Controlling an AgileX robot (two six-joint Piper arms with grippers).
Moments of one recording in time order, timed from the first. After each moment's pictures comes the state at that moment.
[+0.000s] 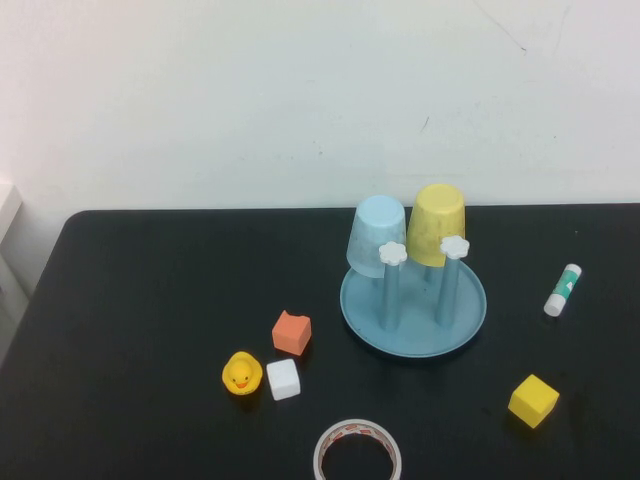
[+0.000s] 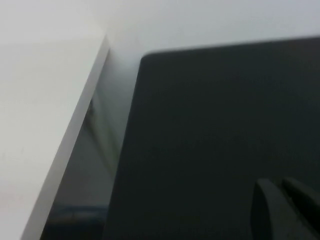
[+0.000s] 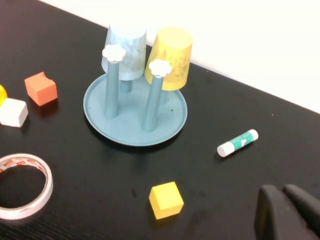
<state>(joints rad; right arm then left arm) 0.93 0.63 -0.58 -0.84 0.82 0.80 -0.04 -0.01 -0.06 0.07 0.45 -0.03</state>
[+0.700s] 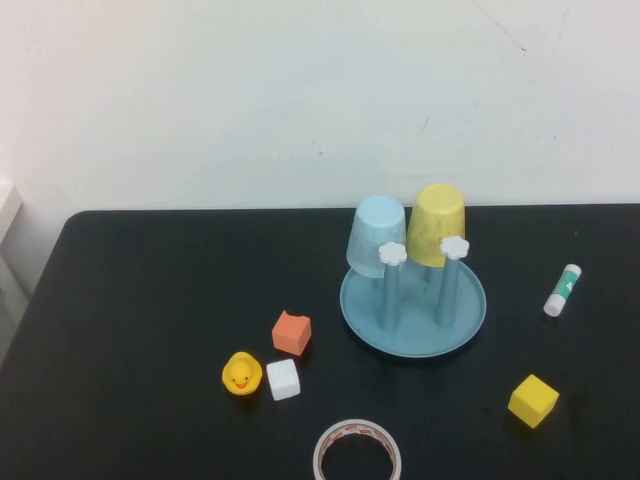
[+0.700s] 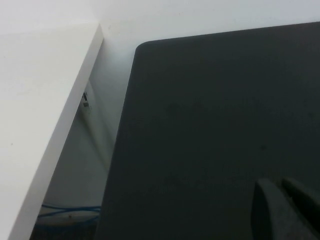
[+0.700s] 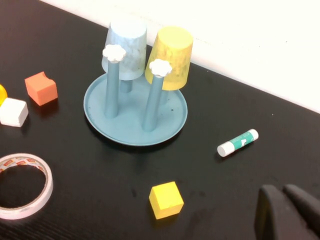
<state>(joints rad) 0.93 0.63 -0.58 -0.84 0.82 0.80 -0.03 -0.01 0.01 0.00 0.39 0.04</state>
